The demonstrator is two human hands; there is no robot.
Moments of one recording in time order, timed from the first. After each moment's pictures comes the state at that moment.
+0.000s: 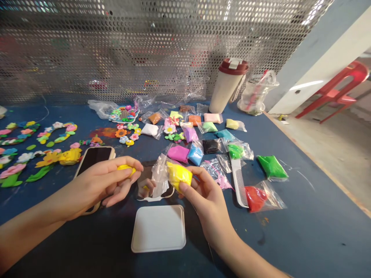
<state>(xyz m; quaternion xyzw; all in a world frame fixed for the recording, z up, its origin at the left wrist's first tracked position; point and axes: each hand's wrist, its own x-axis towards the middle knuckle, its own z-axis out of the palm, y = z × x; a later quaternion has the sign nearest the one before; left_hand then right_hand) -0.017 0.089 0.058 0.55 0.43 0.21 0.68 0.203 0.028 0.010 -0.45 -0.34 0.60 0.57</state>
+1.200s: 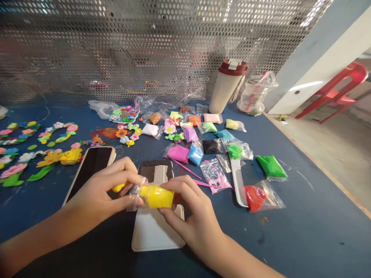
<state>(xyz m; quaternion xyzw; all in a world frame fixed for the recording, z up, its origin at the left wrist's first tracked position) -0.009 0.070 0.060 0.79 0.43 0.21 0.38 0.199 0.018 0.008 -0.44 -0.70 0.35 0.44</state>
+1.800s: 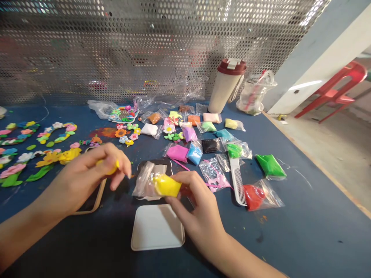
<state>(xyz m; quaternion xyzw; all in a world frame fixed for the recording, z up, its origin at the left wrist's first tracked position) -0.023 0.087 0.076 0.69 0.41 0.30 0.51 0.201 0.019 0.006 -0.49 -0.61 0.39 0.49</state>
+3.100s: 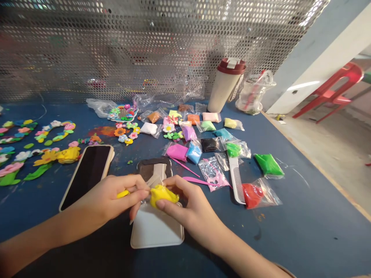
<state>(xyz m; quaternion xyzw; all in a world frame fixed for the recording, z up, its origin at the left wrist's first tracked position) -0.005 0.068 0.058 0.73 0.45 0.08 0.51 0.199 0.026 0.014 -0.45 -0.54 0.60 0.37</state>
